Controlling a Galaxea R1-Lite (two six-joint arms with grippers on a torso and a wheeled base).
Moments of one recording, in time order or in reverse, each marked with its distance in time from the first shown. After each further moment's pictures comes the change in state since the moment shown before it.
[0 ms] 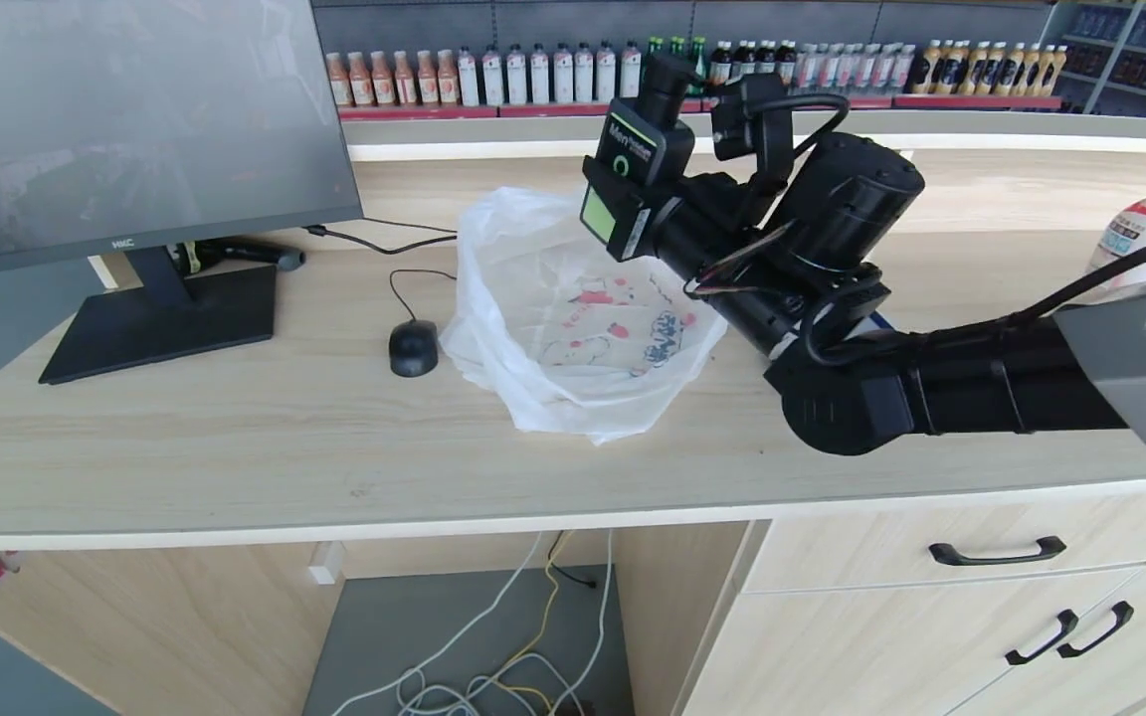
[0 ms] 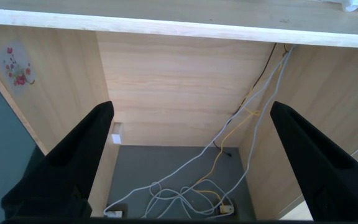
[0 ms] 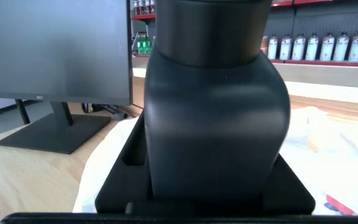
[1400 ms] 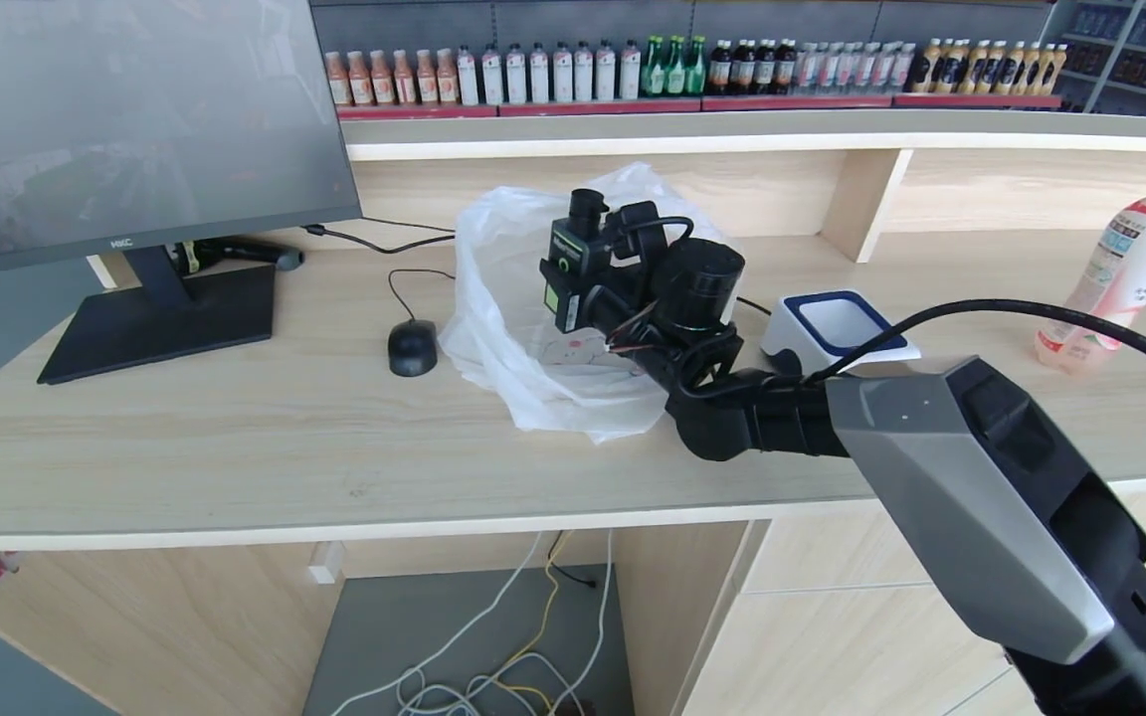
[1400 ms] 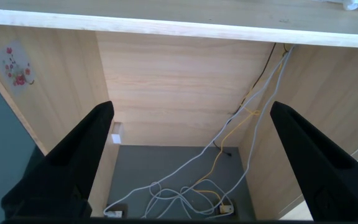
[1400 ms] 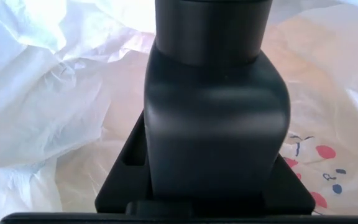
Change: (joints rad) left arm 0.000 0.000 0.000 0.000 0.000 0.000; right arm -0.014 0.376 -0.434 0.226 -0.016 -0.010
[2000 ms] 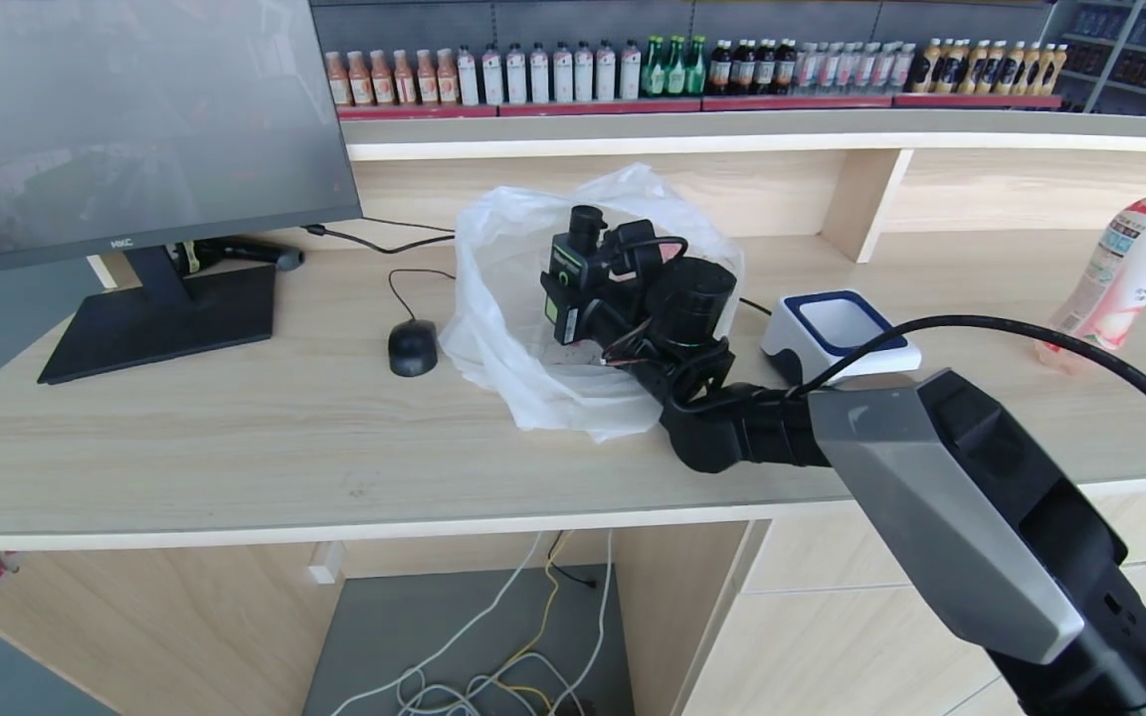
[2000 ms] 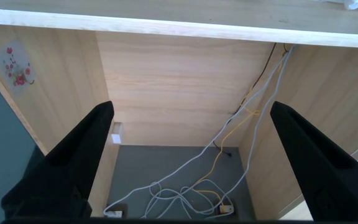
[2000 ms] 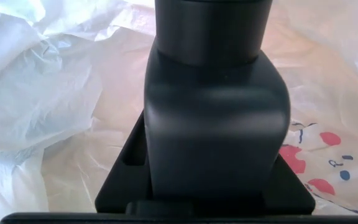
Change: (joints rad) left arm 0.000 0.000 0.000 0.000 0.000 0.000; right arm -0.002 0.040 0.000 -0.038 -0.016 0.004
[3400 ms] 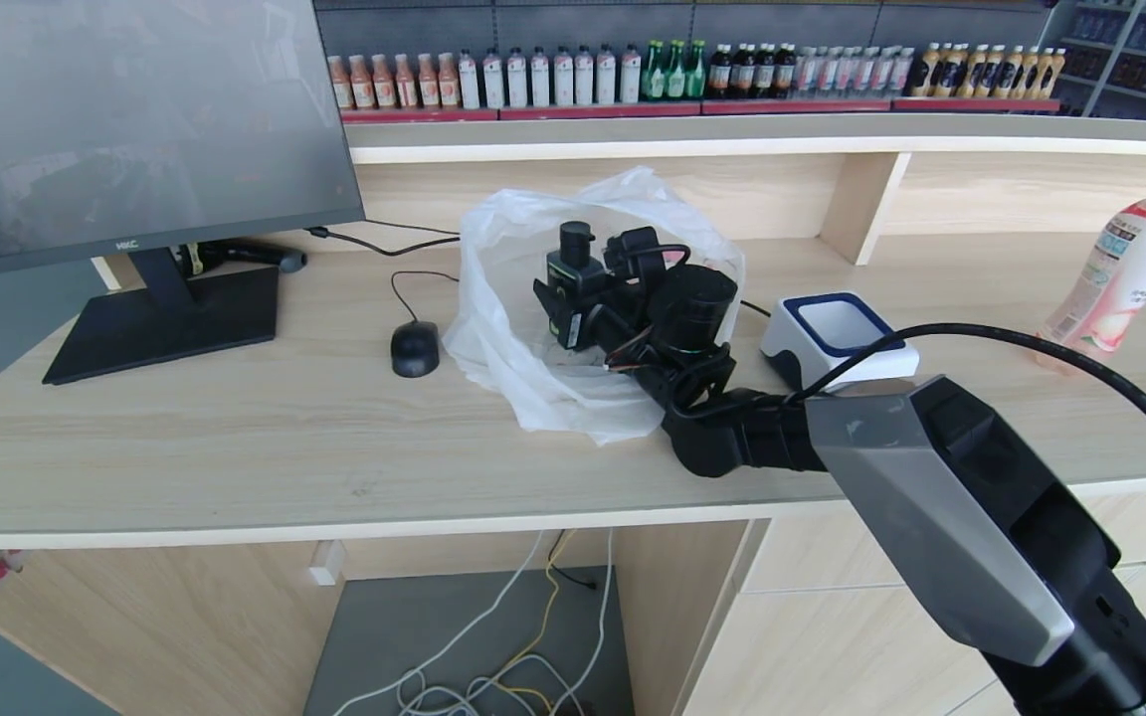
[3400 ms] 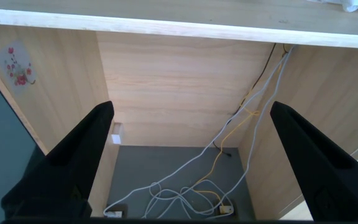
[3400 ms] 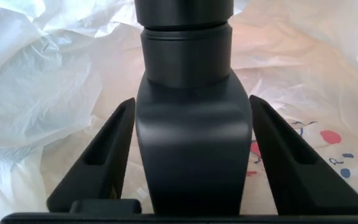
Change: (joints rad) left arm -0.001 0.000 0.000 0.000 0.000 0.000; right arm -0.021 0.042 0.000 -0.013 0.003 0.014
